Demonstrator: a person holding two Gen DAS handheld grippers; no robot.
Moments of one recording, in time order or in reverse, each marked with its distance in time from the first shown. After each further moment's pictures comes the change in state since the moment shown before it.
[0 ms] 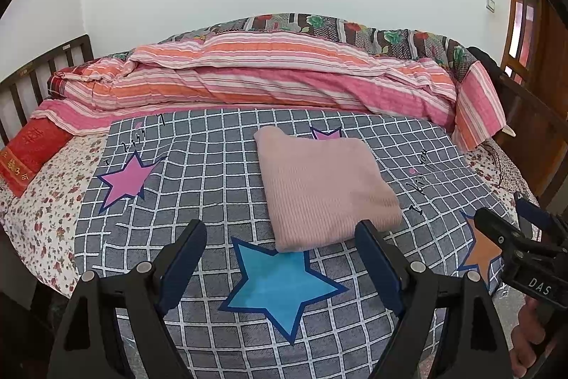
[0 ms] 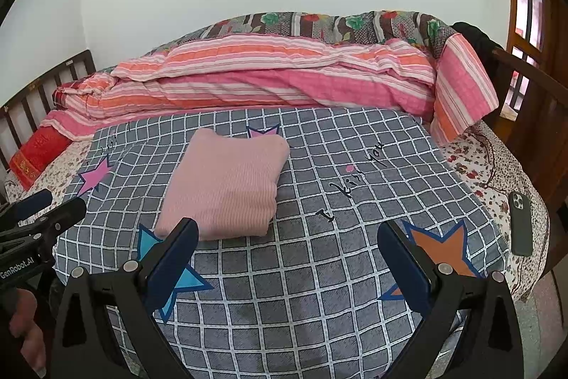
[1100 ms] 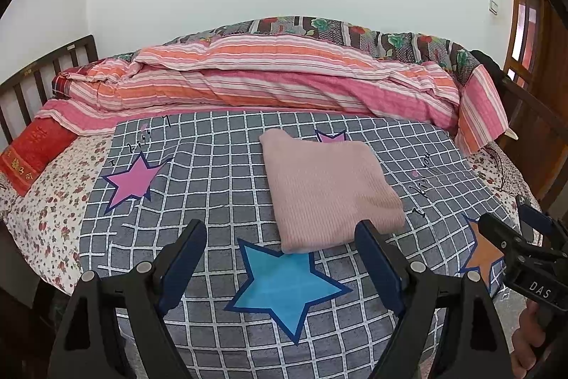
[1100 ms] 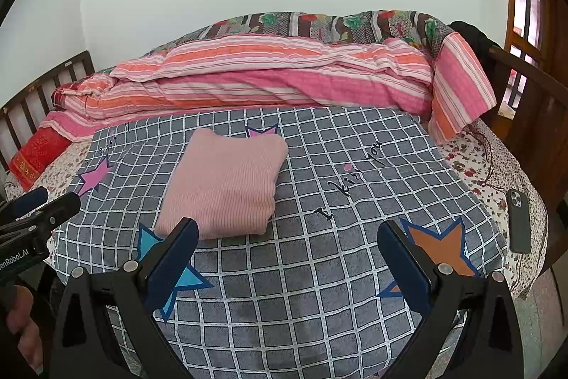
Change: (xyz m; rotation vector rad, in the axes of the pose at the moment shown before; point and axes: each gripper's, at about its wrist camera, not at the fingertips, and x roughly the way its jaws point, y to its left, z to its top) left arm -0.006 0.005 0.001 -0.009 -0.008 0.011; right arm -0.004 -0.004 0.000 0.003 0.002 0.000
